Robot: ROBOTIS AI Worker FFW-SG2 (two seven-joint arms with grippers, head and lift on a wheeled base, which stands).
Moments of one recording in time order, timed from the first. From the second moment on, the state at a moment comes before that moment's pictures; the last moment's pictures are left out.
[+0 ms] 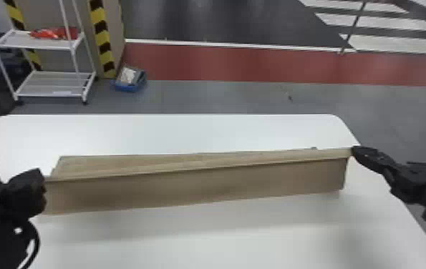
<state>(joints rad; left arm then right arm) 0.21 0.04 0.17 -2.21 0.38 0.89 0.47 0.04 -0.26 -0.53 -1.67 -0.05 0.36 0.86</state>
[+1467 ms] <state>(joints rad) -0.07 0.06 0.10 -1.68 0.19 0.45 0.34 -0.28 -0.30 -0.29 -1.16 0.12 0.12 0.65</state>
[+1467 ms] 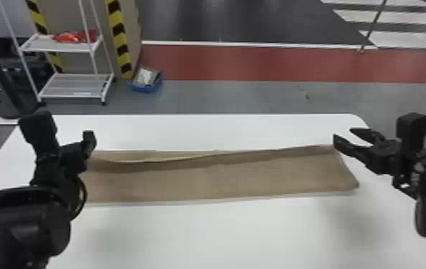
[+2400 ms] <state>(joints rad) 0.02 0.10 0.22 -1.64 0.20 0.31 0.00 -0.19 -0.31 -0.32 -1.22 0.05 0.18 0.66</state>
